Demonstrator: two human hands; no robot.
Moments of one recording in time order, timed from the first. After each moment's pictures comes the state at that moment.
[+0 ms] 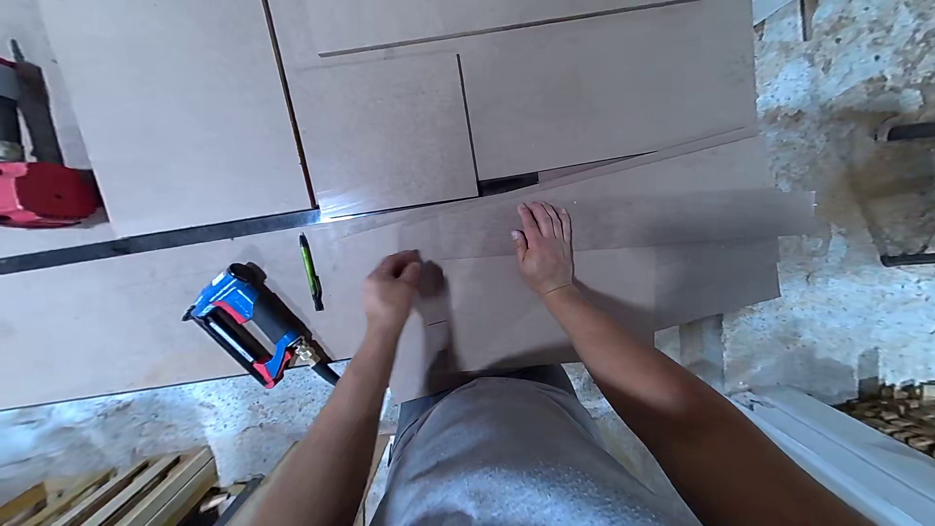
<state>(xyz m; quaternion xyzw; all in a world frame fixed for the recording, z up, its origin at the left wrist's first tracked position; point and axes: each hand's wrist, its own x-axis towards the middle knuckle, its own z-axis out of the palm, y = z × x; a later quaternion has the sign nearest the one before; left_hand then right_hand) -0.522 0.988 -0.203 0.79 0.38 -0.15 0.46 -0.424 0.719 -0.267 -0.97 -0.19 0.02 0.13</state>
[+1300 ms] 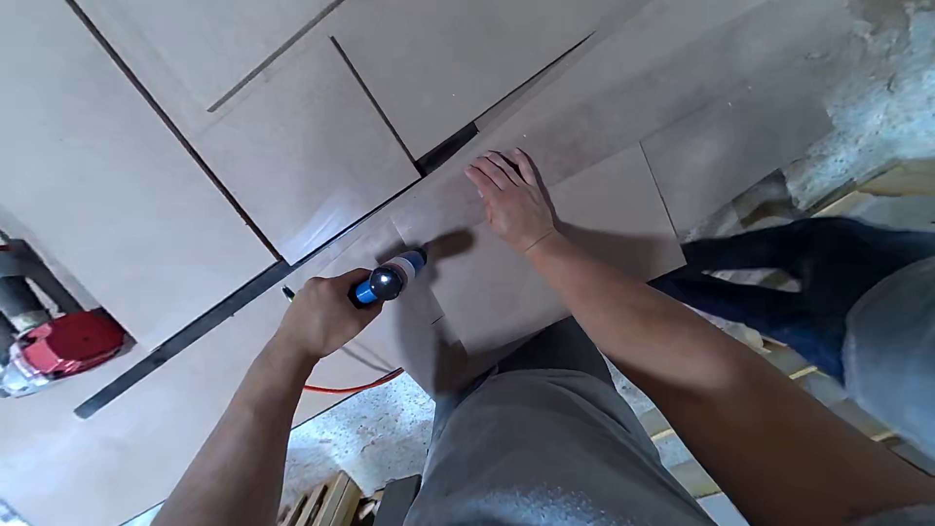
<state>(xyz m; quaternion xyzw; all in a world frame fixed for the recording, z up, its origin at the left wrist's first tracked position) -0.469 1.038 -0.138 0.92 -0.09 -0.34 0.14 -0.429 0.718 -0.269 -0.97 -0.16 0.00 0.18</state>
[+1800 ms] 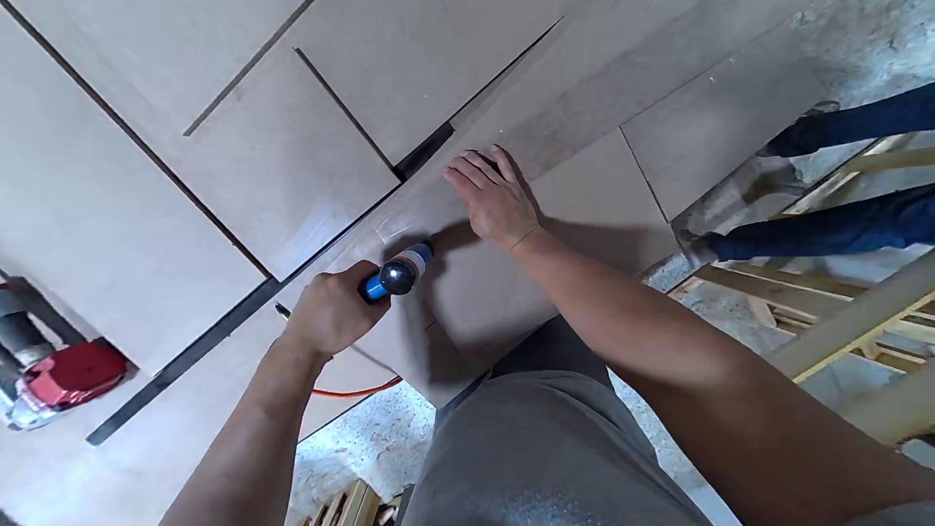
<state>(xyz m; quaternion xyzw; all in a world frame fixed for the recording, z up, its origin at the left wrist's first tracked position) -0.455 0.998 -0.141 0.93 -0.12 -0.33 0.11 -0.429 0.716 -0.272 -0.97 -0.16 -0.01 0.20</state>
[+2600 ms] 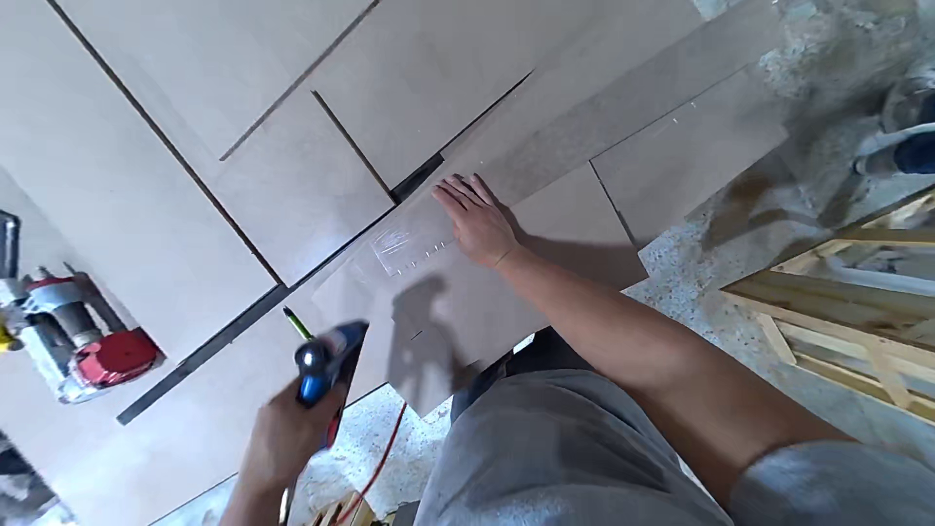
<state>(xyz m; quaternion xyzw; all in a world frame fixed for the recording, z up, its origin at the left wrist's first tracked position) -0.583 1.023 -0.068 0.88 0.25 -0.37 0.17 -0.427 0.703 -0.267 -0.94 -0.17 -0.01 0.30</state>
